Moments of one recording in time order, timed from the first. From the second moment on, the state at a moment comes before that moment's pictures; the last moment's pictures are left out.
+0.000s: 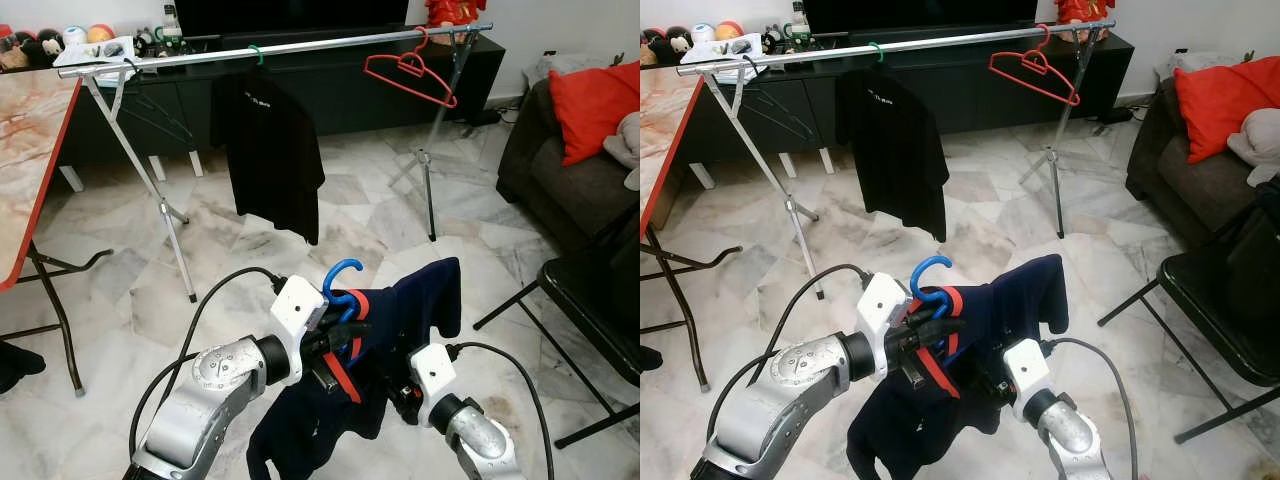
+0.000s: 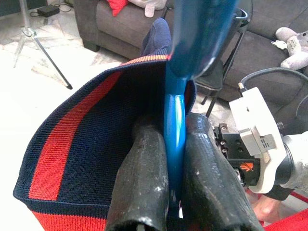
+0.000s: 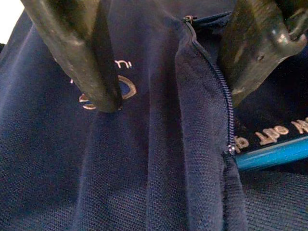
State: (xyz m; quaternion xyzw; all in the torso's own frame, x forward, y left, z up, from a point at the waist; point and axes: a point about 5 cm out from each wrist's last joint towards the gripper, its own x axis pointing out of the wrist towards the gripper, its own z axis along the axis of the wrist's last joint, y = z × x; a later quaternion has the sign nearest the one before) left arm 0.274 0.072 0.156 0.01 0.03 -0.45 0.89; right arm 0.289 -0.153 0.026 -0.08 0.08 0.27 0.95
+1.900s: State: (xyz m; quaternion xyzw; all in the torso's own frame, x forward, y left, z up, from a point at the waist) left arm 0.277 0.085 0.140 0.04 0.06 -0.43 0.90; right arm 0.296 -0.171 0.034 -0.11 0.05 0.20 0.97
